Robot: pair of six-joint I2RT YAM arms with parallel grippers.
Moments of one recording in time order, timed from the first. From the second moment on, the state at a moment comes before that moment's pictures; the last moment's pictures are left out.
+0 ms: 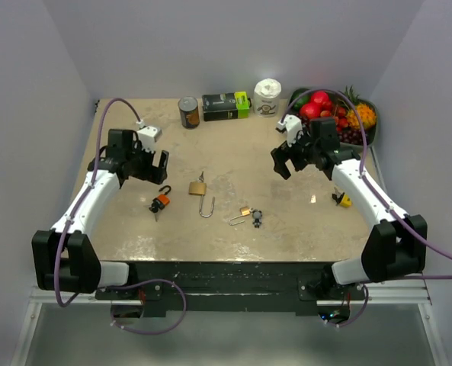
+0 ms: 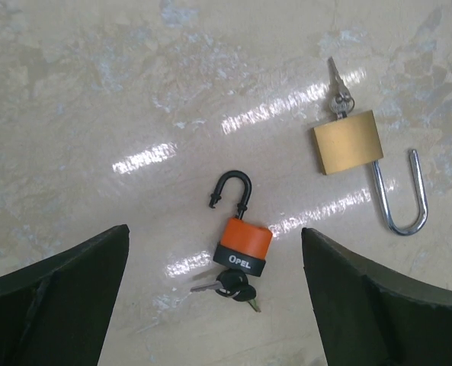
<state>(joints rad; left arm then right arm) -0.07 1.33 1.02 -0.54 0.24 0.21 0.22 1.42 1.14 -0.46 -0.34 -0.41</state>
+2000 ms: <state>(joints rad) -0.13 1.41 1.09 -0.64 0.73 0.73 -0.28 1.87 1.29 -1.06 -0.17 -1.50</state>
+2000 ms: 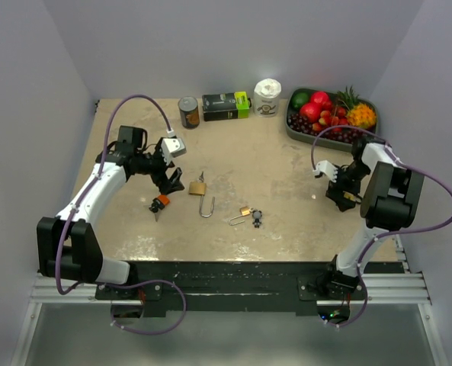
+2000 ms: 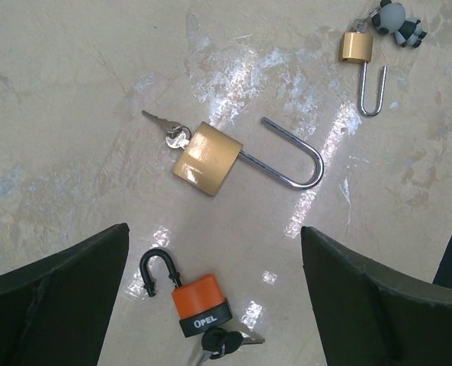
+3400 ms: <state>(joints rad) -0.28 1.32 0.95 -0.01 0.63 -0.14 0.02 1.47 1.13 -0.15 -0.55 0.37</state>
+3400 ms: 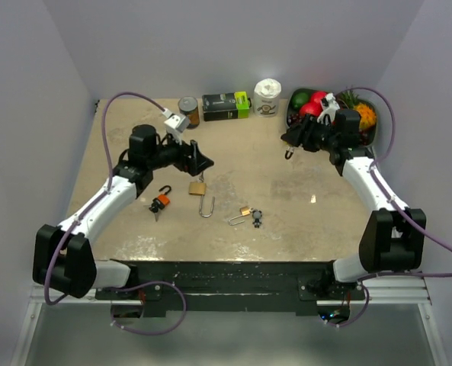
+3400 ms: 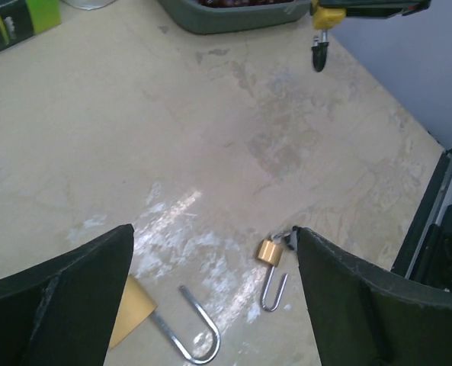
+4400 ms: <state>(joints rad) -0.76 1.69 1.06 0.47 0.18 -0.36 0.27 1.45 1.13 -0.19 -0.17 1.09</state>
